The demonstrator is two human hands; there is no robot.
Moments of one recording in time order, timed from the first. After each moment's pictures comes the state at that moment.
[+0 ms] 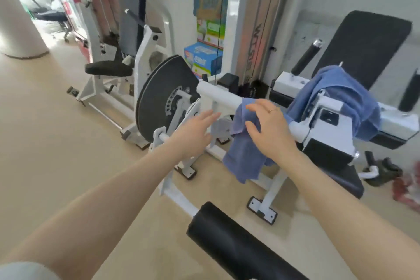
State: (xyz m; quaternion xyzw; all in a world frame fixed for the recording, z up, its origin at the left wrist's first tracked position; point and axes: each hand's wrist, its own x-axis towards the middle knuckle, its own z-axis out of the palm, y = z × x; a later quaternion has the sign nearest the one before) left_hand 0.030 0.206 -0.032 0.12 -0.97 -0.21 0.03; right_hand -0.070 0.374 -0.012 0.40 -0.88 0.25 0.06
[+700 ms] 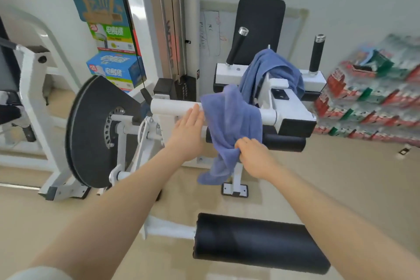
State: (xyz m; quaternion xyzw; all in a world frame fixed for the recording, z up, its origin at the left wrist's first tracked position) left_hand -0.046 0.173 -0.045 -0.07 -0.98 -0.16 -0.01; right_hand -0.044 0.364 -0.066 0.19 -0.98 0.07 -0.07
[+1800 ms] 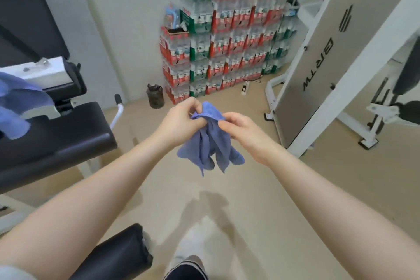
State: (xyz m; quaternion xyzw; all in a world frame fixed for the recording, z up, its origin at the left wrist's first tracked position) left_hand -0.026 0.811 -0.028 -0.29 -0.83 -0.45 -0.13; right_hand 0.069 0.944 -0.036 -0.16 -0.77 0.62 0.02
